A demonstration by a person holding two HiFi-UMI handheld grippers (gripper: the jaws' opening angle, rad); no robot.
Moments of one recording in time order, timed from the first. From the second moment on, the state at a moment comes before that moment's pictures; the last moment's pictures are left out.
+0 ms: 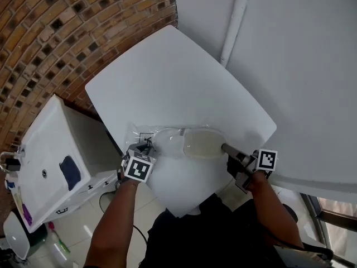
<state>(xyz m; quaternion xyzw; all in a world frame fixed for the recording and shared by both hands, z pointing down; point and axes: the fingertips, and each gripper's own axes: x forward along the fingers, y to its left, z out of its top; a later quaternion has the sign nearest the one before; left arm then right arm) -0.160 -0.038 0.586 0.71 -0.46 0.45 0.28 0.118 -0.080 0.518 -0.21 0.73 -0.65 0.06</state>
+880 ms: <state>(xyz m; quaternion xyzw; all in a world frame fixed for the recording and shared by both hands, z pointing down) -0.174 -0.068 0.596 0.67 -0.52 0.43 0.32 0.147 -0.097 0.512 -0.22 0.72 -0.65 0.10</state>
